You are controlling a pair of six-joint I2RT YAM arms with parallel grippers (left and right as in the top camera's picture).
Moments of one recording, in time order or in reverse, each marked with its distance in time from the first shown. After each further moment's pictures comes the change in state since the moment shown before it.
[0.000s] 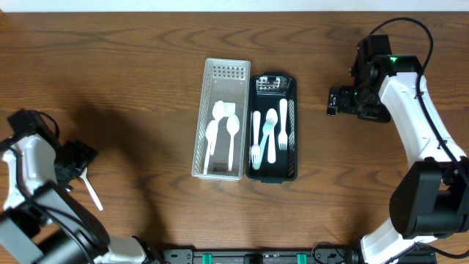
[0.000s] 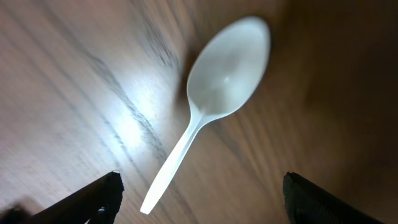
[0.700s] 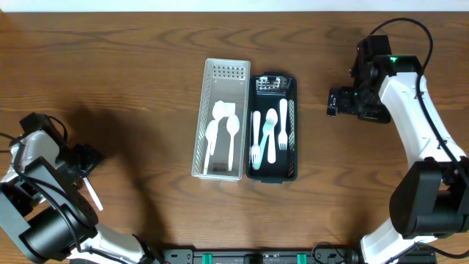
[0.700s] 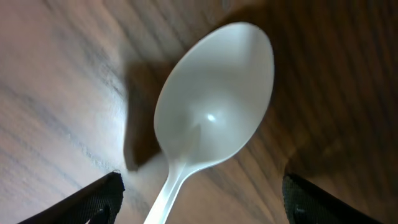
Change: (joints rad) left arm 0.000 0.133 -0.013 0.101 0.014 0.105; right arm 0.000 0.000 0.000 -0.008 0.000 0.000
